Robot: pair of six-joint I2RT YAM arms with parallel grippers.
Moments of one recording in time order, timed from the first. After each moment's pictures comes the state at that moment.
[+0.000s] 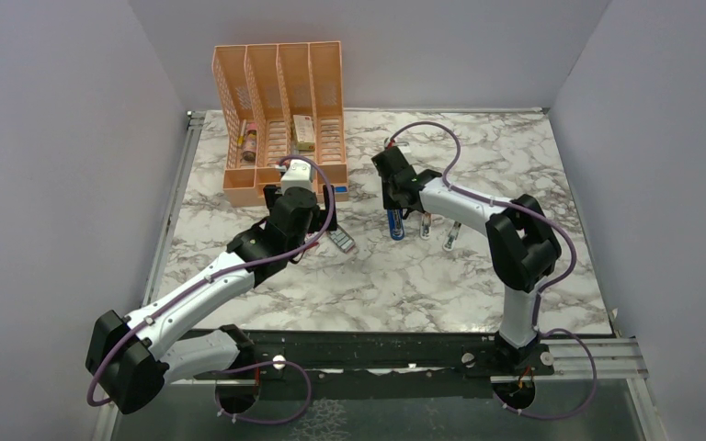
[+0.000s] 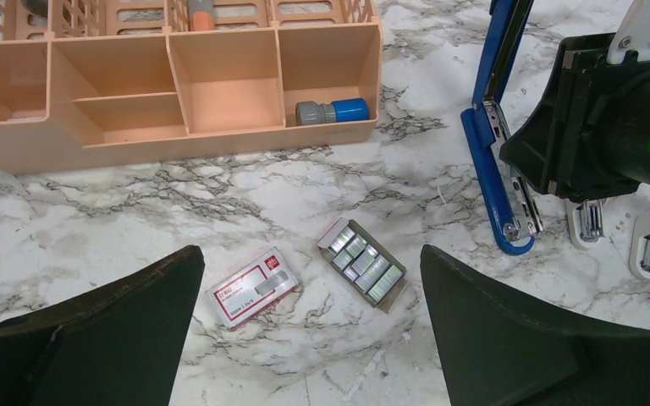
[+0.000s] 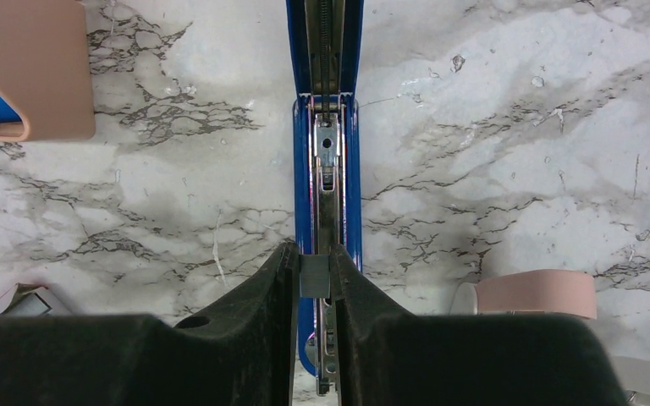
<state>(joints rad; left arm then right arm) -0.73 1.08 0.83 -0.23 -0.51 -0.40 0.65 1.92 1.38 -0.39 0.36 0.43</state>
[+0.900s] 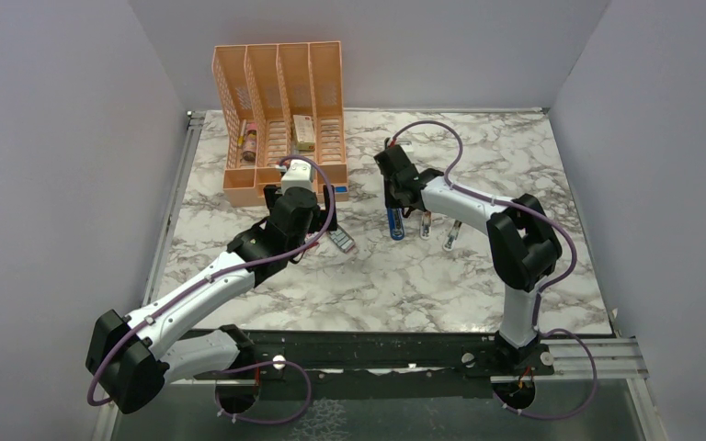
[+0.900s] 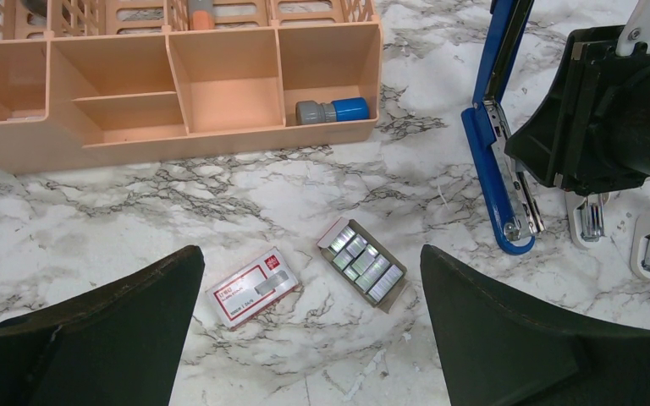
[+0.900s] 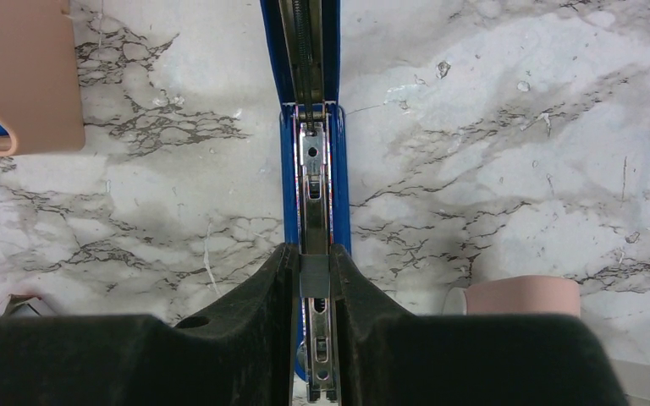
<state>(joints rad) -0.73 1.08 0.83 -0.23 -0.51 -0.40 0.63 1.92 1.38 -0.39 0.36 0.44</state>
